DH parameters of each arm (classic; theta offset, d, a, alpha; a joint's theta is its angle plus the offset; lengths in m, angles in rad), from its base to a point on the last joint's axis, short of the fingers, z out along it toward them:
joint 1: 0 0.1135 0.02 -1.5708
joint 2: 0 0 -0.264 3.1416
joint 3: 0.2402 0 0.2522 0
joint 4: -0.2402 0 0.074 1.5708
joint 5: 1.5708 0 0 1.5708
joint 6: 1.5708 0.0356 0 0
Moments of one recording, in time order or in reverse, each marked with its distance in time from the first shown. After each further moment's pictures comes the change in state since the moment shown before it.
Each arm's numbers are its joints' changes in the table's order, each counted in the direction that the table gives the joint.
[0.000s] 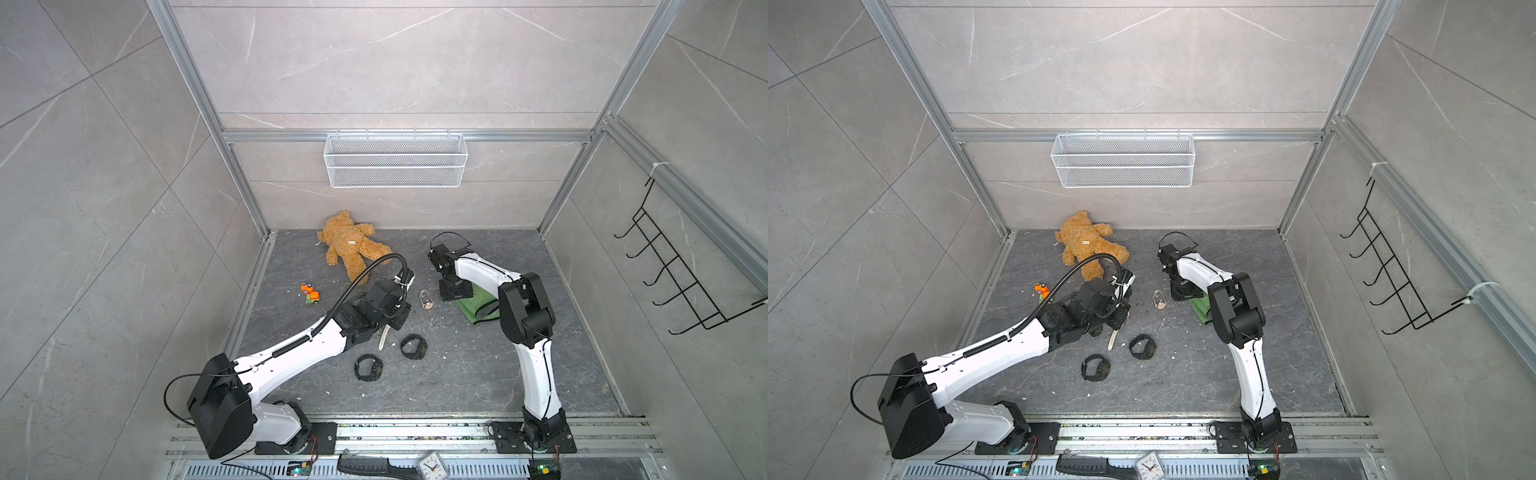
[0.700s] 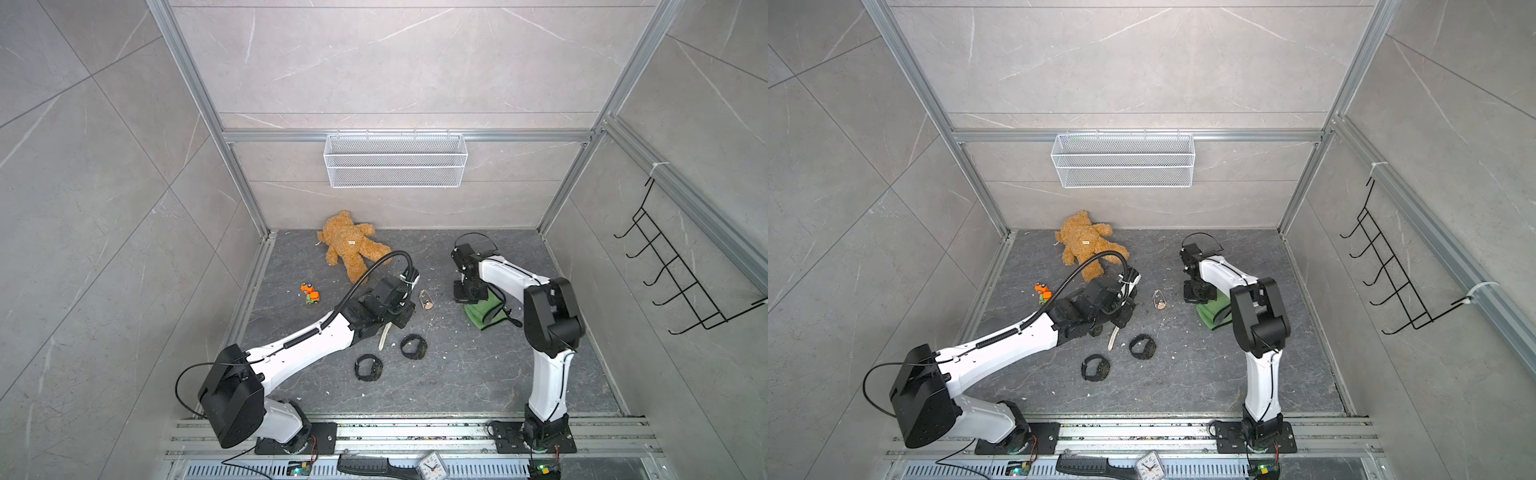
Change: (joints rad) left arm 0.009 0.095 0.056 0.013 0.059 0.027; right arm -0.121 -0.277 -0.291 0.107 -0.281 -0.030
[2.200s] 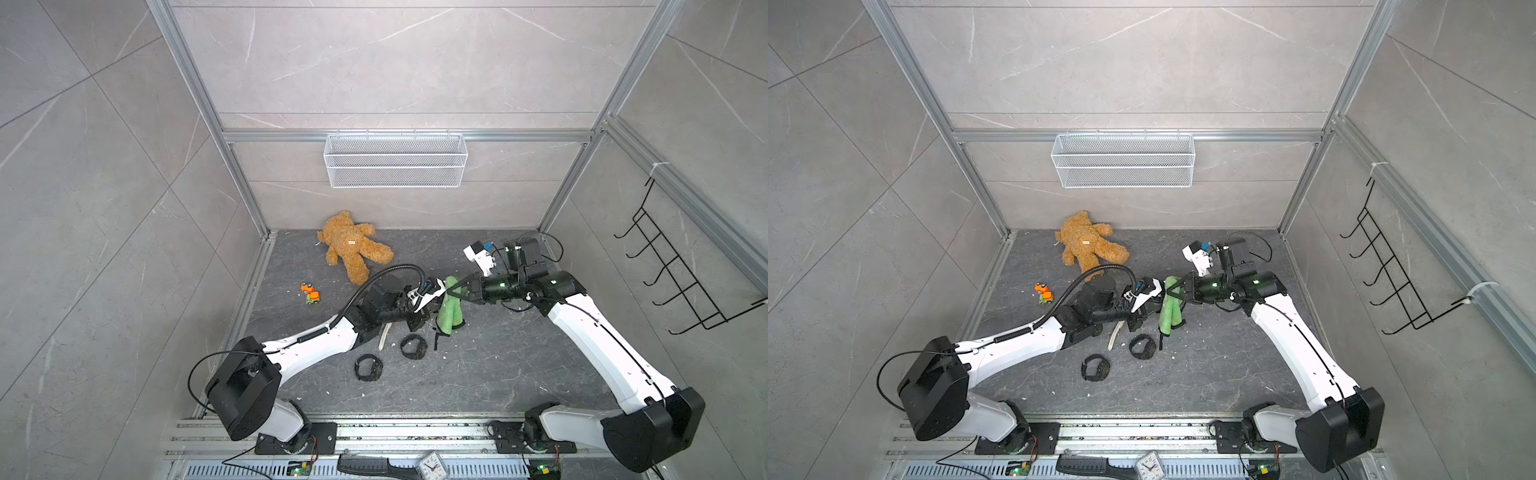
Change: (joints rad) left arm 0.026 0.025 -0.139 0.521 0.589 0.306; right arm 0.013 -0.664 -0.204 0.177 -0.859 0.060
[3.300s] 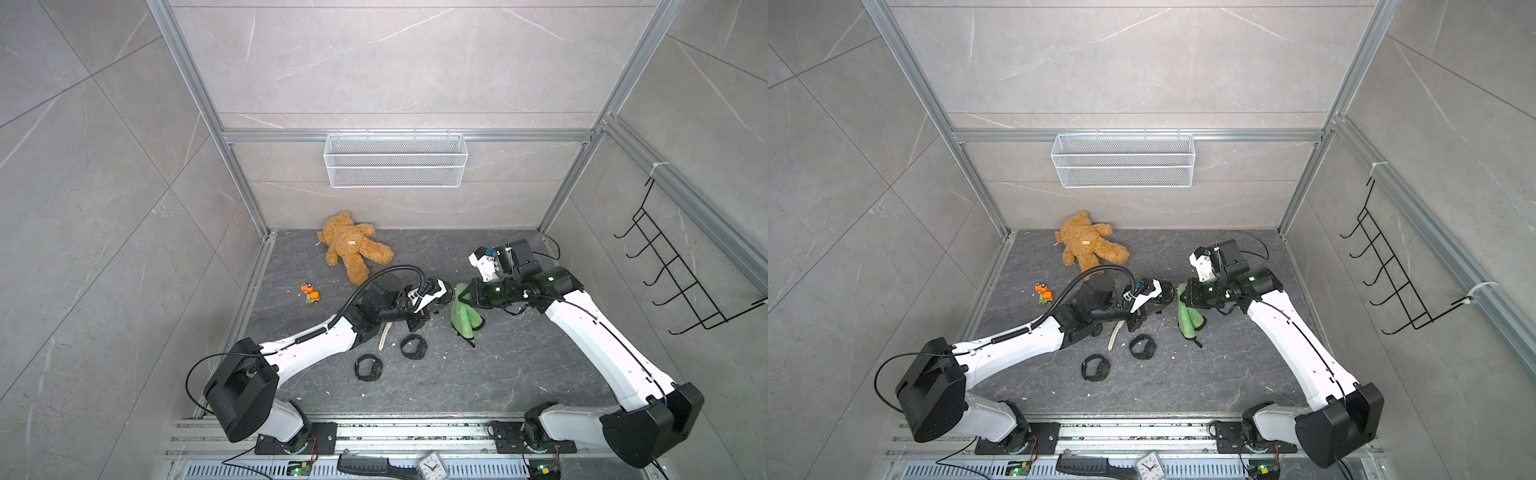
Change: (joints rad) left arm 0.004 -0.011 0.010 -0.009 0.043 0.028; right arm 0.054 -0.003 0.077 -0.235 0.377 -0.055
